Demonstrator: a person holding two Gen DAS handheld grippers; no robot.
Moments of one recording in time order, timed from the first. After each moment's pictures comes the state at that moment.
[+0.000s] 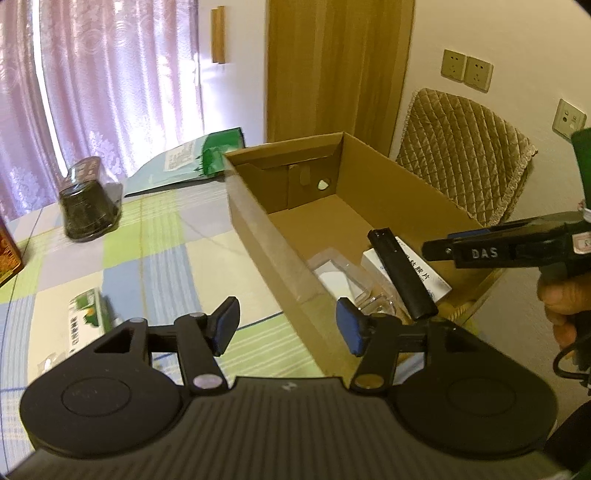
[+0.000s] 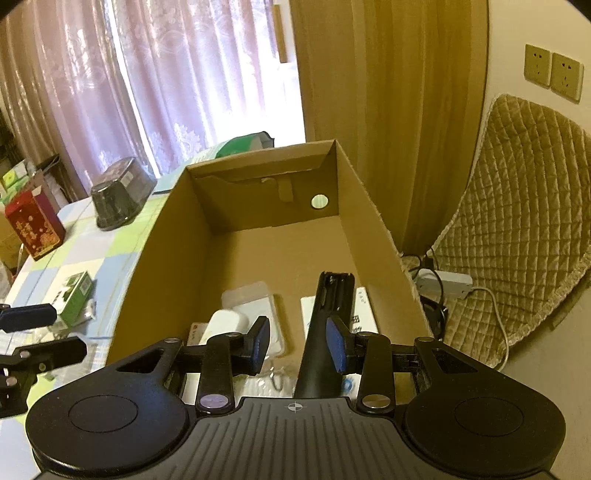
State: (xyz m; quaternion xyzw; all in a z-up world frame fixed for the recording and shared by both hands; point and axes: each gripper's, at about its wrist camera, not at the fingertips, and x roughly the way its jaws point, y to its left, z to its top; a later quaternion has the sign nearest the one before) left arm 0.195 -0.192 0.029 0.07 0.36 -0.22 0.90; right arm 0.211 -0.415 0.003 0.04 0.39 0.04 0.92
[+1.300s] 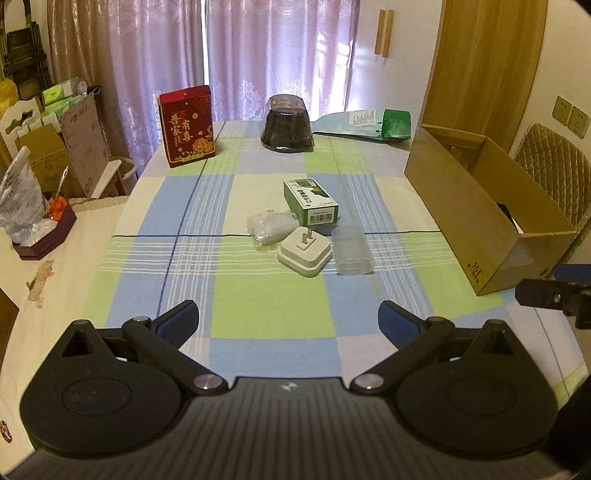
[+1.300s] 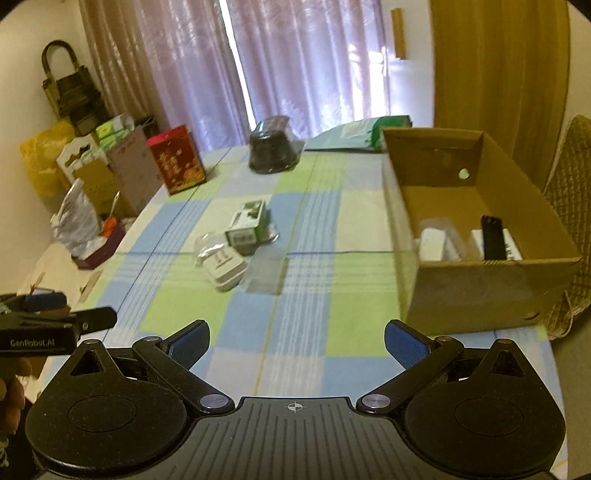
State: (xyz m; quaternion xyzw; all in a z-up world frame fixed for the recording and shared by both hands) left arm 0.055 0.030 0.048 0.00 0.39 -0.04 0.92; right arm 0.067 -0.230 0.028 0.03 0.40 0.15 0.90
